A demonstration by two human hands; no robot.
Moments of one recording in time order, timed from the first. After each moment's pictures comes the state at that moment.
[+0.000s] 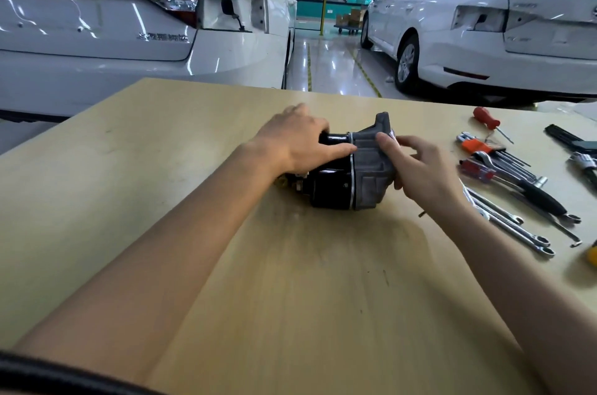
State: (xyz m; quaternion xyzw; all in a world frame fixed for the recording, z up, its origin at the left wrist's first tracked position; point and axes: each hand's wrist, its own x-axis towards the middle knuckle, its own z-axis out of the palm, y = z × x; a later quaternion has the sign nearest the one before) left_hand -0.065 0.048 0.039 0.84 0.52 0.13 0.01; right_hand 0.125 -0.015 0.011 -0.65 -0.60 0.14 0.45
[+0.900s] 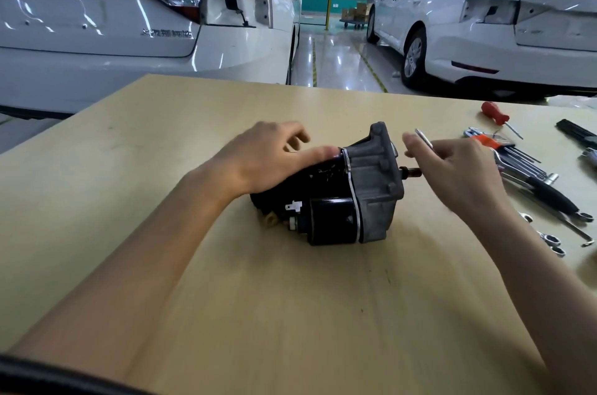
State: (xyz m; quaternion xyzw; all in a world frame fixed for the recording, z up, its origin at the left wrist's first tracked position) left_hand -0.107 0.018 0.030 0.81 0.50 0.23 0.19; right_hand 0.139 -0.032 0.023 -0.69 -0.60 0.04 0.40
